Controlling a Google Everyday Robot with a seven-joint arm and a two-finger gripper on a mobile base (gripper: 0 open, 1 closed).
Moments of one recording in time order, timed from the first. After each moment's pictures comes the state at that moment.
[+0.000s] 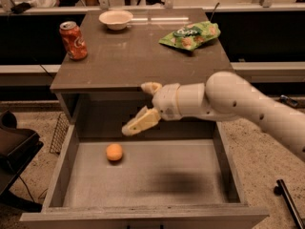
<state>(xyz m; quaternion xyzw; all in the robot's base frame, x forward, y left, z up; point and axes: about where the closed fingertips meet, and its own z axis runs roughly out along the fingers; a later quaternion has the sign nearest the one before) 0.555 0.051 0.799 -0.49 0.66 0.33 0.46</state>
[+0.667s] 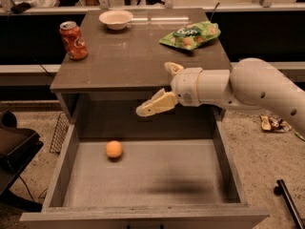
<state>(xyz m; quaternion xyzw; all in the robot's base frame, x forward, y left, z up) 0.572 0.000 0.857 -0.46 0.67 0.28 0.51</state>
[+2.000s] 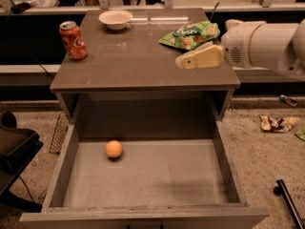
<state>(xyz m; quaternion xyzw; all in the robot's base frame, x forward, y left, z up) 0.607 -0.125 0.967 -0.33 0.74 0.13 0.56</state>
